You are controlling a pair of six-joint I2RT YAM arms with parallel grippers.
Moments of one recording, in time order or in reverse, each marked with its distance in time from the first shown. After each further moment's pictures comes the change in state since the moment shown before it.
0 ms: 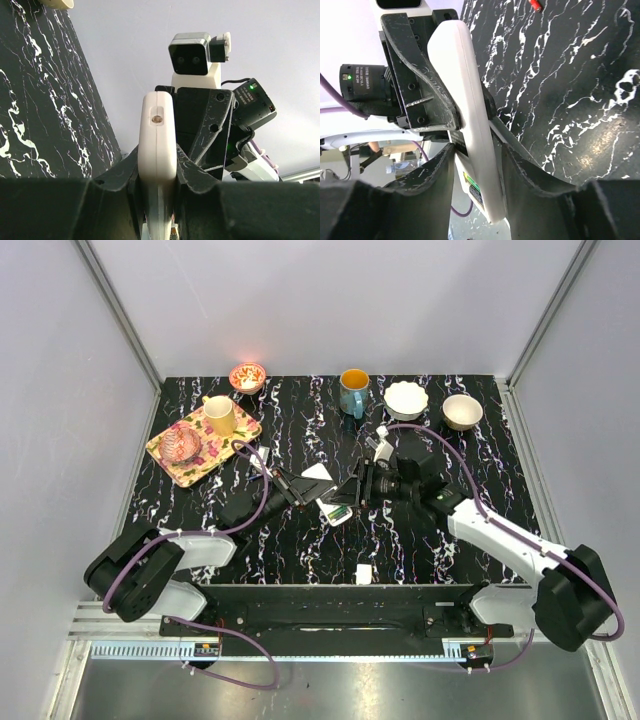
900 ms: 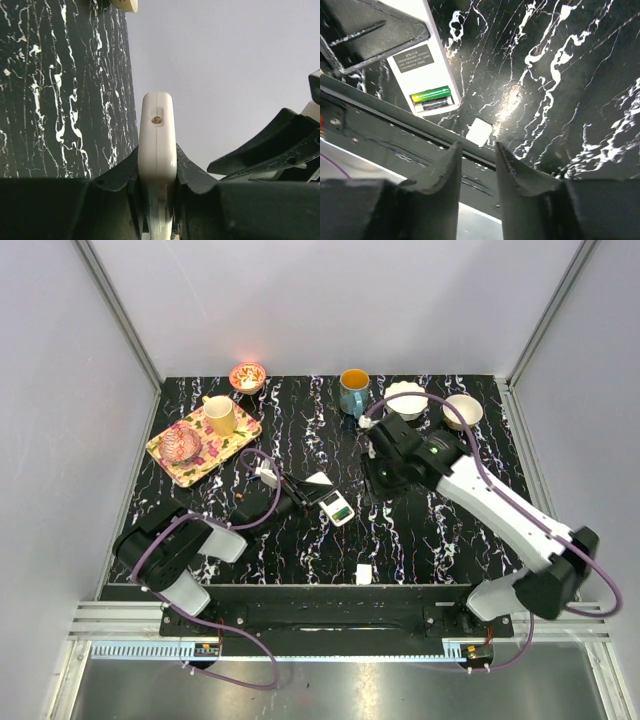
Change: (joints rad) left arm -0.003 0.211 -0.002 0.004 -0.098 -0.075; right arm 0.130 0.266 0.710 -1.140 0.555 -0.468
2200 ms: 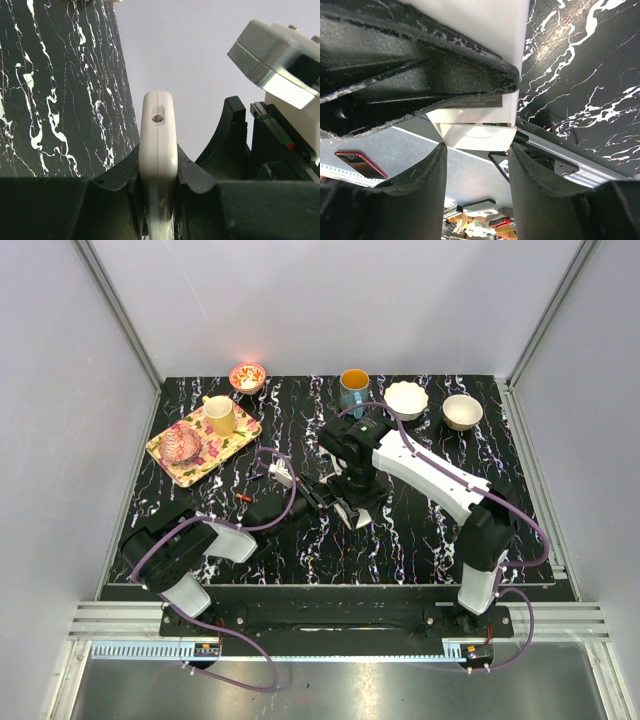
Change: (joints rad) left arm -0.132 0.005 0.076 -0.024 -0.092 0.079; right arm 0.068 0.352 0.256 -0.314 -0.075 -0.095
